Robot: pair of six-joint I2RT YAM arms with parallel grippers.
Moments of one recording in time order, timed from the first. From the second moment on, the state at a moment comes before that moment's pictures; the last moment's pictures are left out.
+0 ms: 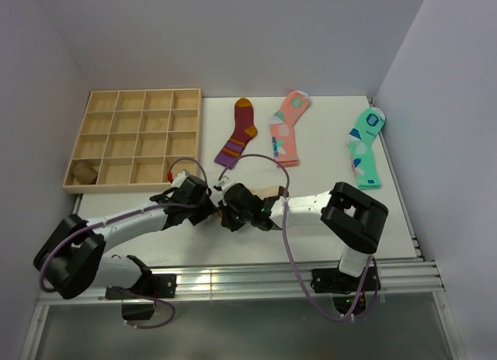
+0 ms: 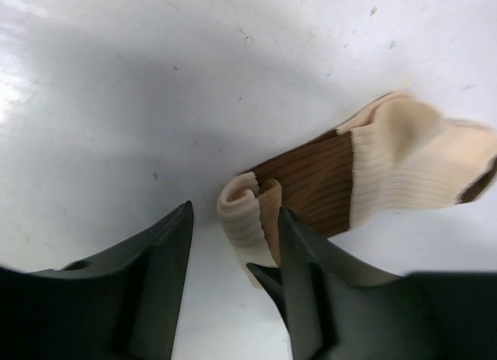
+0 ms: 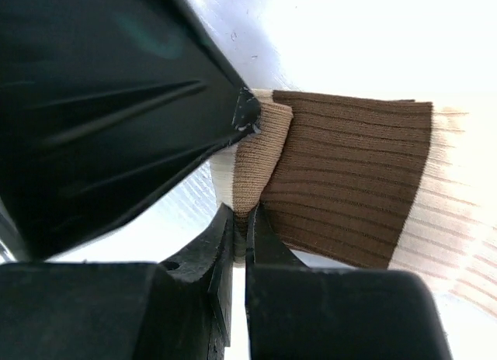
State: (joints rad) left arm -0.70 1.34 0.60 -0.25 -0.16 -1.17; right arm 1.06 1.74 0.86 0.07 0.04 0.39
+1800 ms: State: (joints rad) left arm -0.76 1.38 0.60 -0.18 -0.16 -1.19; right arm 0.95 1.51 0.69 0.13 -0.18 0.50
